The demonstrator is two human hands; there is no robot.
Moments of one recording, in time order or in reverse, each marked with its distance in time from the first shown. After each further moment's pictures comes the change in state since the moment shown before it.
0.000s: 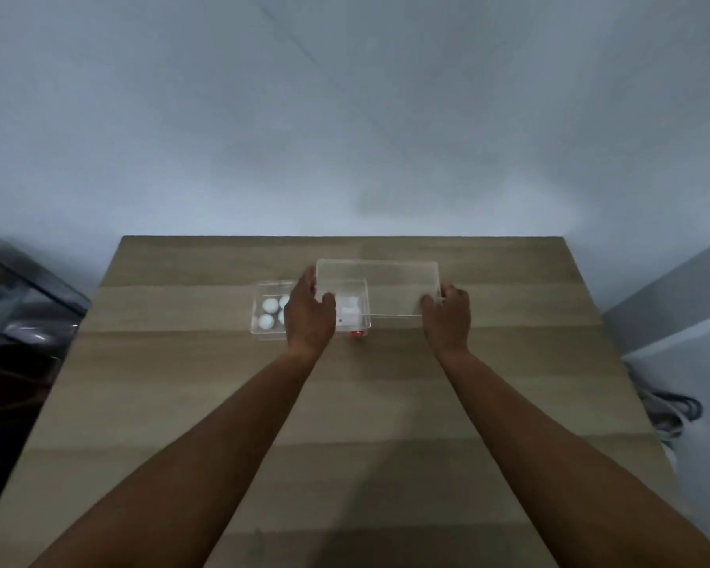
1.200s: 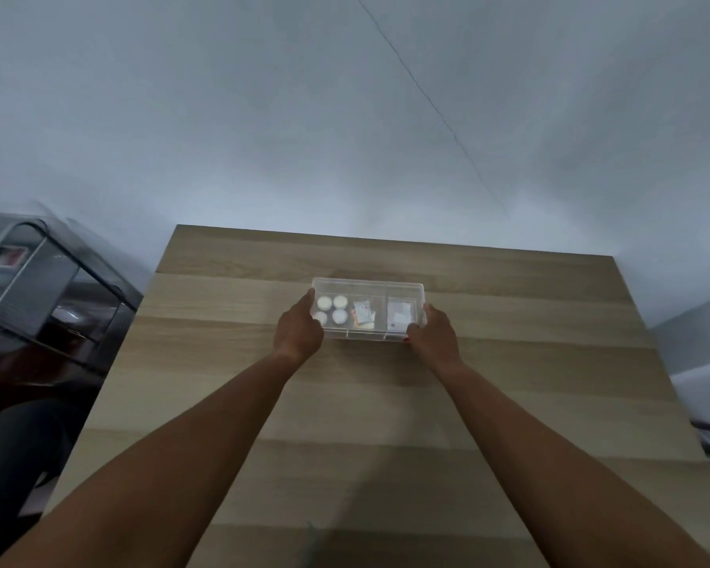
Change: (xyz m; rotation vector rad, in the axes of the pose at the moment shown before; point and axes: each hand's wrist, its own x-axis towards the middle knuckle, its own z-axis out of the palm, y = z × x) left_hand 0.038 -0.078 -0.094 0.388 -0.213 -0.055; right_hand -0.052 -0.041 0.076 -0.144 -0.333 -0.021
